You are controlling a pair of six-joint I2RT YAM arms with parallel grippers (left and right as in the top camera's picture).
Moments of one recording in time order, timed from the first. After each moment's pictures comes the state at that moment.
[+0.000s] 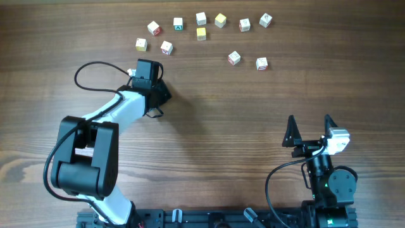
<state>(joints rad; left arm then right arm) -0.20 1.84 0.97 -0.26 0.00 -0.70 0.03 0.01 0.01 0.00 -0.03 0.15</state>
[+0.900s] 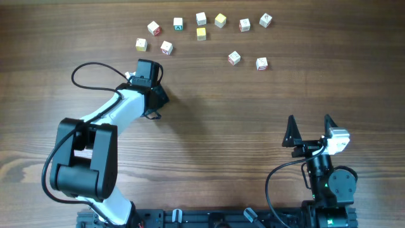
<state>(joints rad) -0.20 1.82 1.00 -0.40 -0.07 -0.70 0.03 0.01 0.01 0.00 -0.03 0.15</state>
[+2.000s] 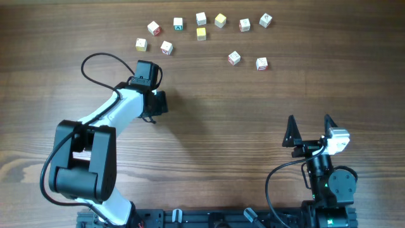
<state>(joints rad) -0.19 1.81 1.01 -0.52 -0.02 -0.33 0.03 0.01 0.01 0.00 -0.03 0.15</state>
